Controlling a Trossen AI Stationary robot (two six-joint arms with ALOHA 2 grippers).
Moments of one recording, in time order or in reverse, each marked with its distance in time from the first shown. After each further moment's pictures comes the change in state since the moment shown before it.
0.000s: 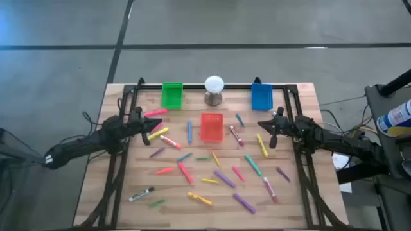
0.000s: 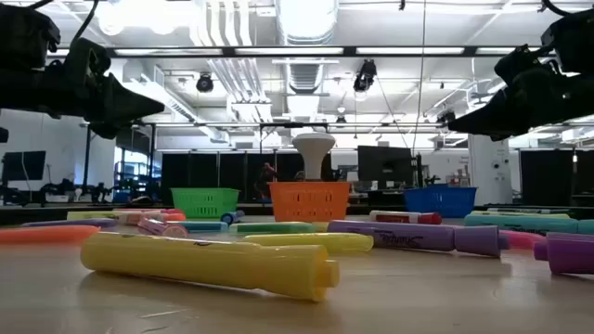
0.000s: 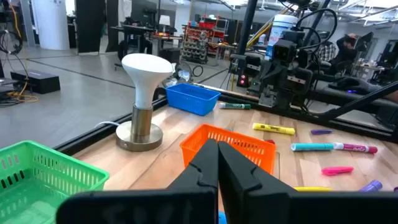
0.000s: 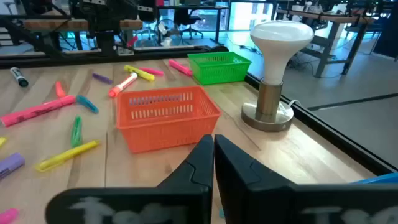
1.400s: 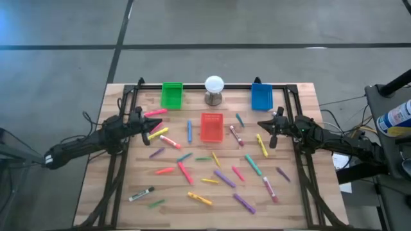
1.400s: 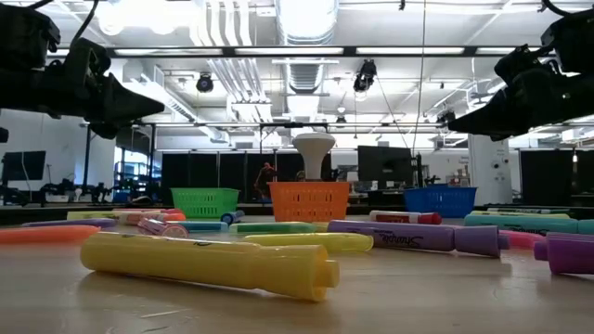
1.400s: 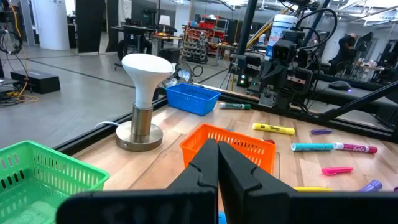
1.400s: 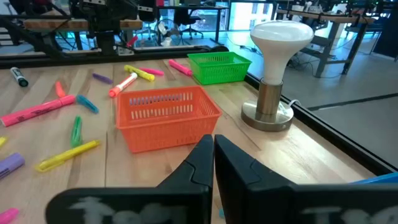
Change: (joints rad) left arm 0.000 0.000 0.000 0.000 0.000 0.000; right arm 0.000 0.000 0.000 0.000 0.000 0.000
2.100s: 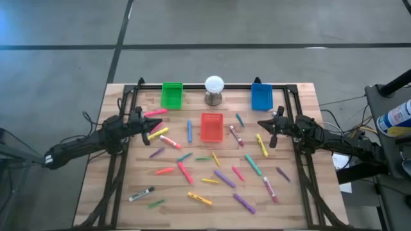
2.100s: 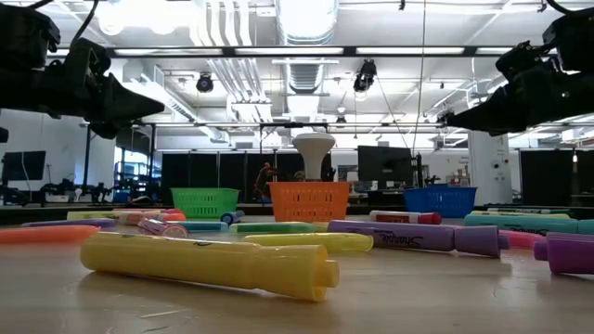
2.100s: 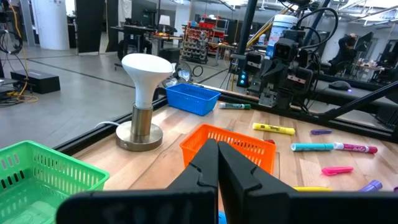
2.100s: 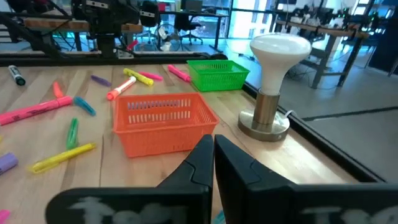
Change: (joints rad) left arm 0.000 0.000 0.000 0.000 0.000 0.000; right arm 0.000 0.000 0.000 0.028 0.001 -0.053
